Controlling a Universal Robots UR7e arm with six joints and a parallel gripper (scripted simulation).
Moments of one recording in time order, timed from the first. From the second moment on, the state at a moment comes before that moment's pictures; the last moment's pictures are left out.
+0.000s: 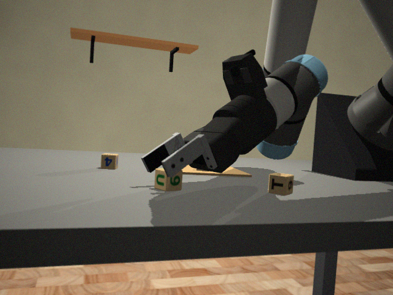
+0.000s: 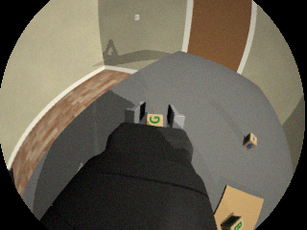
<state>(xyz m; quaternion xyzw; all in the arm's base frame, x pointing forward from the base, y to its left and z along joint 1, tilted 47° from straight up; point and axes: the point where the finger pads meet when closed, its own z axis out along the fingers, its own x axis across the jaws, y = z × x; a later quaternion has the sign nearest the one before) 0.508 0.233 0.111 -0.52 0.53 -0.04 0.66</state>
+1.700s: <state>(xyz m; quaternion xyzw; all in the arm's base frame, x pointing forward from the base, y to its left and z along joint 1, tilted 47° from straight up) 0.547 0.192 0.123 -0.54 0.55 -0.04 0.63</state>
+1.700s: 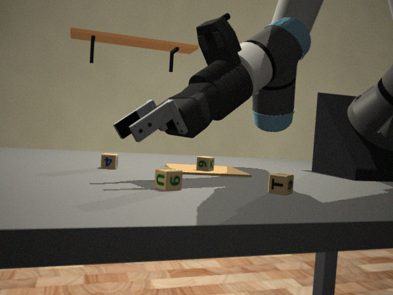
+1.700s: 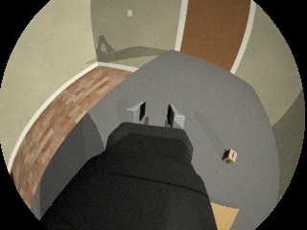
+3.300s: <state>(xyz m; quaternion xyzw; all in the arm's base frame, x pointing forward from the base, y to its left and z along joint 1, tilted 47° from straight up) 0.620 0.158 0.090 -0.70 0.58 0.07 0.42</state>
